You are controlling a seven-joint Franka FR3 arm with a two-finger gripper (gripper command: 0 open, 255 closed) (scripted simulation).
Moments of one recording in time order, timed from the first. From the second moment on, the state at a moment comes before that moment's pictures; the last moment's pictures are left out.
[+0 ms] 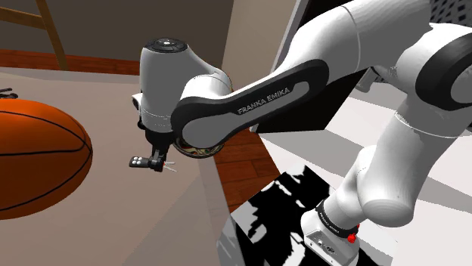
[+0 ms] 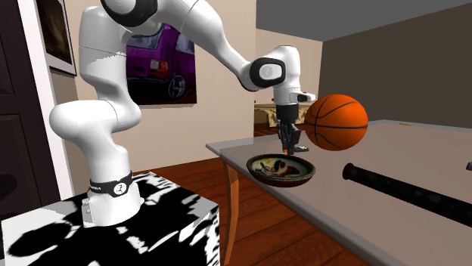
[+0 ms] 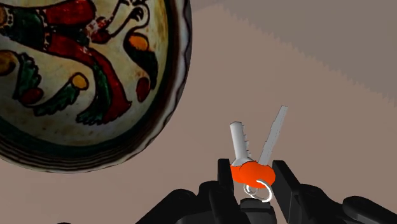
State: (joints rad) arm 0.38 0.20 0.40 -2.02 -0.13 2.27 0.00
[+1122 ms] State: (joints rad) arm 0.37 0.11 0.41 -1.89 -0.08 2.07 -0.05
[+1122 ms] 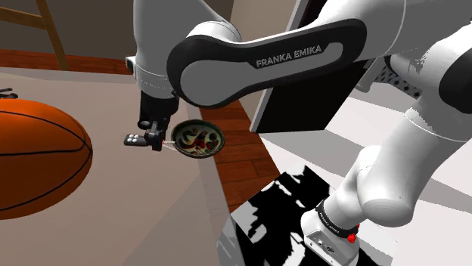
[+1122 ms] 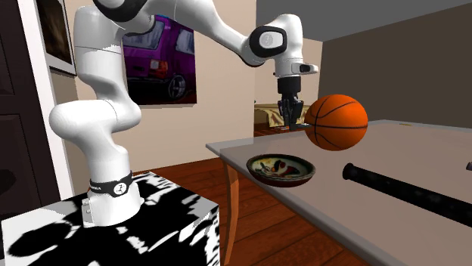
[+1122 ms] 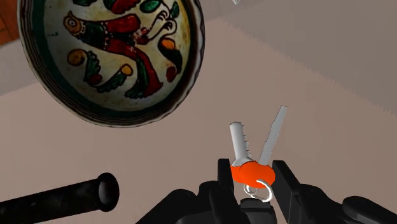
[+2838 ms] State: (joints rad) arm 0.22 -0.06 0.26 -2.23 0.02 2.24 -0.40
